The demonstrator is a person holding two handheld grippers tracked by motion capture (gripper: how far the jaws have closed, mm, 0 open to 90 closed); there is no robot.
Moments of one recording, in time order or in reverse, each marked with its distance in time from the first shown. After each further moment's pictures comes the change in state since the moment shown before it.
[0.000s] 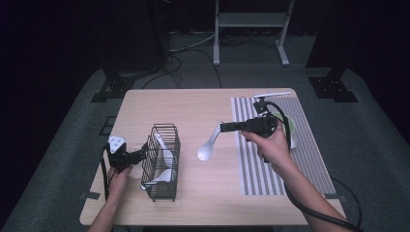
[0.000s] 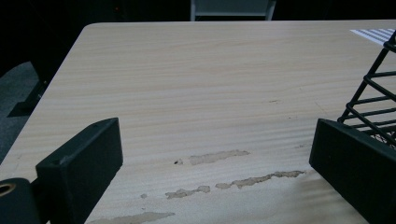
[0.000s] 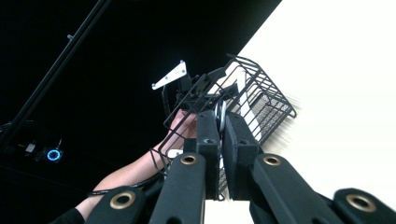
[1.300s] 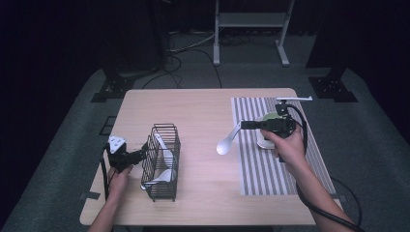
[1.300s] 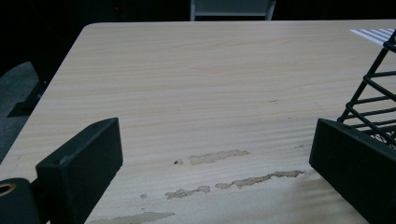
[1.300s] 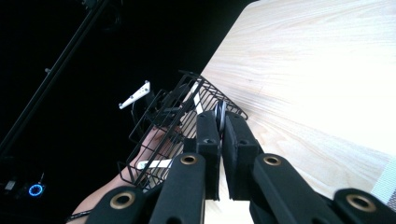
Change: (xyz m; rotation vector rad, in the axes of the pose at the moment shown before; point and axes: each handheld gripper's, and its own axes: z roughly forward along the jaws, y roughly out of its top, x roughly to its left) left arm 0.000 0.000 0.000 0.001 -0.001 0.002; right arm -0.048 -0.014 -0.040 -0.104 -0.070 0.089
